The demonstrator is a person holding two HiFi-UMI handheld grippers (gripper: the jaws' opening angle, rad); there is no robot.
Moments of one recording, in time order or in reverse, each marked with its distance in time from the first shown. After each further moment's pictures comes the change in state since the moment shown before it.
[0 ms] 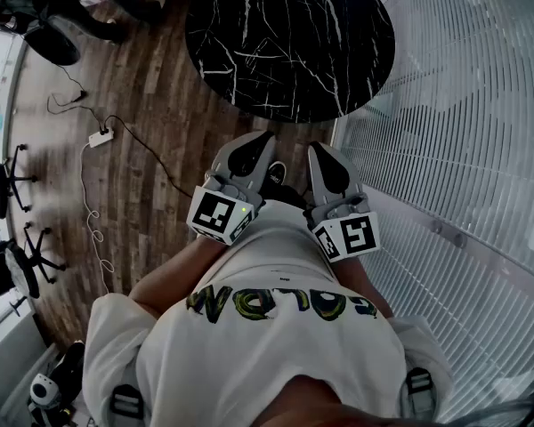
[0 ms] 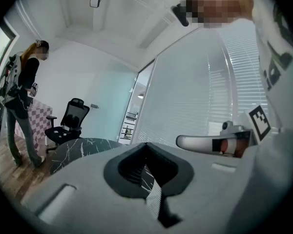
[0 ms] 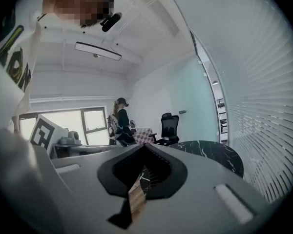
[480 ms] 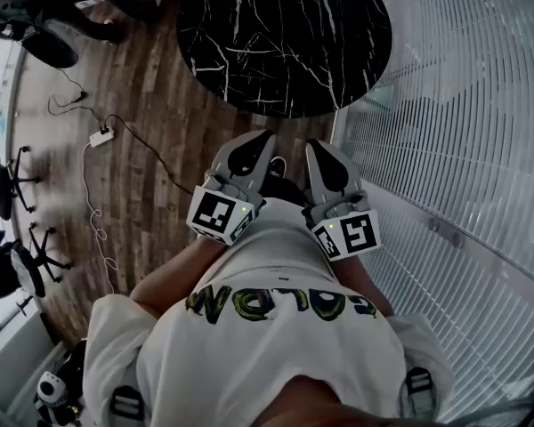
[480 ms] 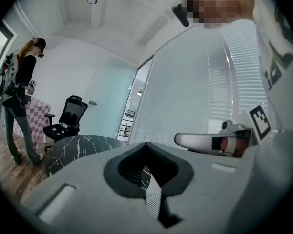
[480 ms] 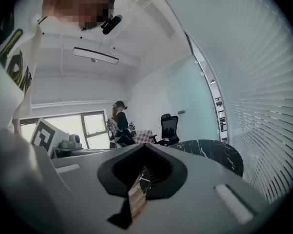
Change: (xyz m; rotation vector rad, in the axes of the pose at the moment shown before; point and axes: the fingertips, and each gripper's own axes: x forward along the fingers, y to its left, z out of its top) left arm 0.020 -0.021 -0.010 0.000 0.031 -0.007; right arm -0.012 -0.021 0.000 0.039 -0.026 0.008
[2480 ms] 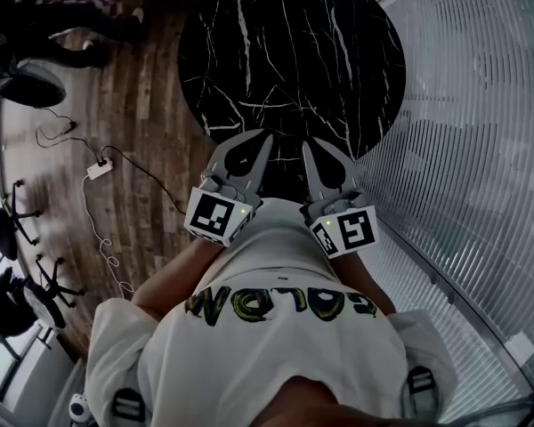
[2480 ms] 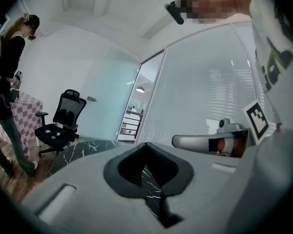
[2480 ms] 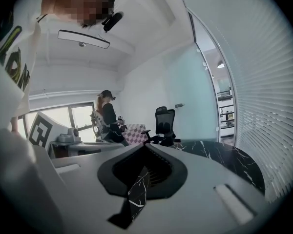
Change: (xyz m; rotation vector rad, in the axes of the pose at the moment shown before) left arm 0.111 0.211 0.064 -0.026 0.059 -0.075; right arm 0.243 -0.044 0.026 -0.006 0.104 -0.077
